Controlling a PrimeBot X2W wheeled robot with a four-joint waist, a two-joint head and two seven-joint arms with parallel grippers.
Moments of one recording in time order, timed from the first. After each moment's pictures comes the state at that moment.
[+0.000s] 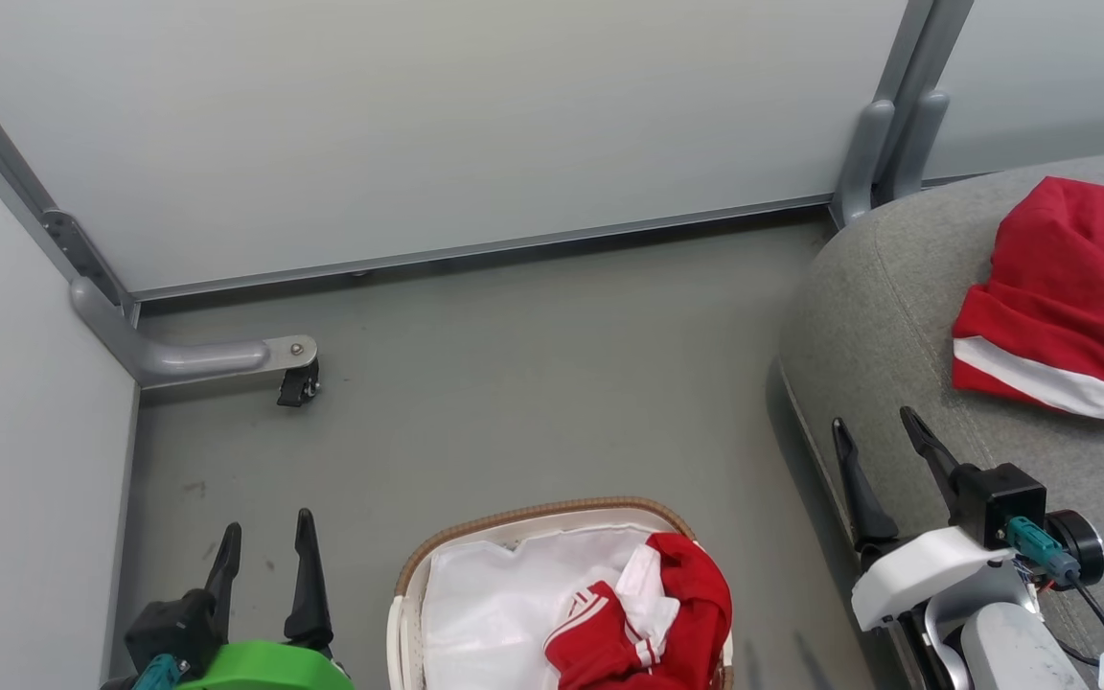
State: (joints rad) left arm 0.01 0.05 -0.08 0.31 -0.33 -0.06 -0.26; right arm -0.16 -0.05 0.01 0.34 0.10 0.13 -0.26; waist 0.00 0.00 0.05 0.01
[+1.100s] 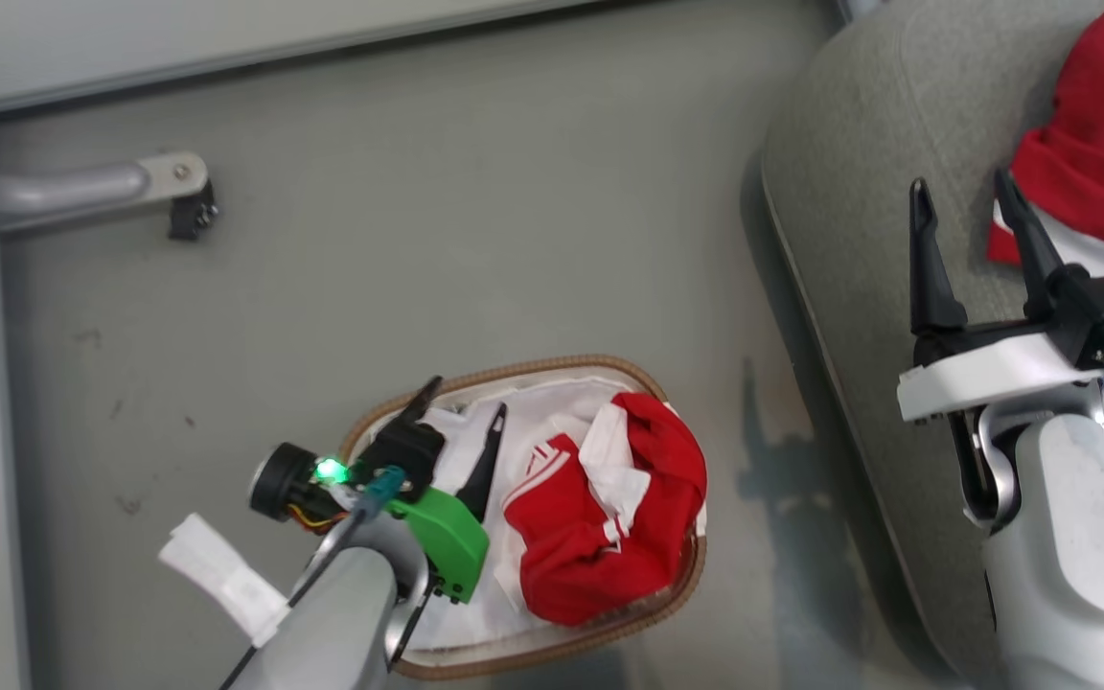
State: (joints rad) left arm -0.46 0.05 -0.48 0.72 -0.15 -0.13 -0.26; right arm -0.43 -0.05 -0.10 0.23 0.06 0.13 -0.26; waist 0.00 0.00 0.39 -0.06
